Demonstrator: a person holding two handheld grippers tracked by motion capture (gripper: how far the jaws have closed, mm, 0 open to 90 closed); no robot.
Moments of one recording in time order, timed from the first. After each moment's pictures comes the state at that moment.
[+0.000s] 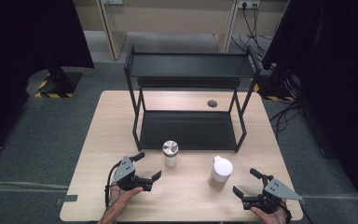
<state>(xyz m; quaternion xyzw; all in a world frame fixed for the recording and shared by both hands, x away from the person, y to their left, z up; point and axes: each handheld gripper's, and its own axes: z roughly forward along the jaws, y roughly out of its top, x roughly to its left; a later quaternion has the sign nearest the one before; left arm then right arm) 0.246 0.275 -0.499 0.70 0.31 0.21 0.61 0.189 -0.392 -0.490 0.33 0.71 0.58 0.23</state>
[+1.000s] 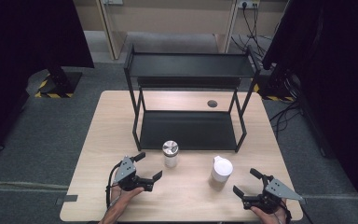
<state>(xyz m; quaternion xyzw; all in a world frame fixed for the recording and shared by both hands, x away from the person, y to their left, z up) 0.244 0.270 -0.500 0.70 0.31 0.21 0.61 0.188 -0.392 -0.493 0.34 0.70 0.59 0.23</state>
